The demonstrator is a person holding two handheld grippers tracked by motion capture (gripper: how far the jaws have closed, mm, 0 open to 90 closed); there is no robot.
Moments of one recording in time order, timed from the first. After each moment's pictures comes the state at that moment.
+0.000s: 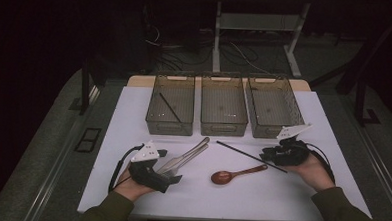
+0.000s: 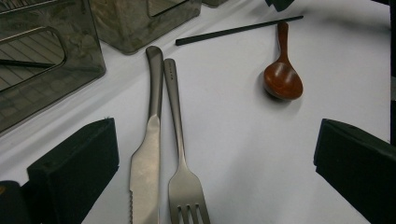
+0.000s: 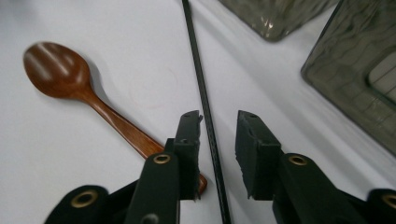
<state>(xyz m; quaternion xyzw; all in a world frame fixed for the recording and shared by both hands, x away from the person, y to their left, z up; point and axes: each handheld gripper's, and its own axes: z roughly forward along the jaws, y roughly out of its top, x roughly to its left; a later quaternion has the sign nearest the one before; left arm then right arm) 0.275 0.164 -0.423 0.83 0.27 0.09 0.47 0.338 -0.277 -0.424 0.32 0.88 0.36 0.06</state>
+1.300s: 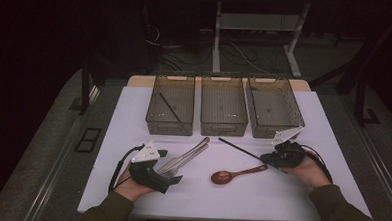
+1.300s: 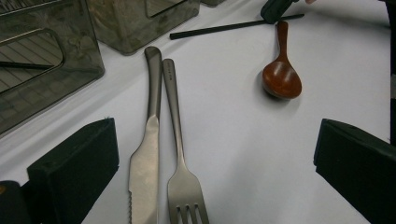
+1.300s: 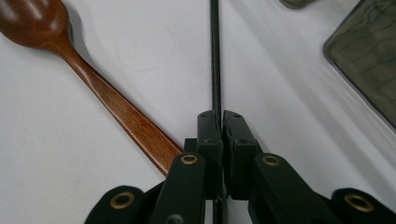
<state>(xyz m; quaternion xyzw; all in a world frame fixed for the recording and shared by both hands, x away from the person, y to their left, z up) 0.274 0.163 -0.423 0.83 0.27 0.09 0.47 0.343 -0.273 -0.441 0.27 0.91 0.31 0.06</state>
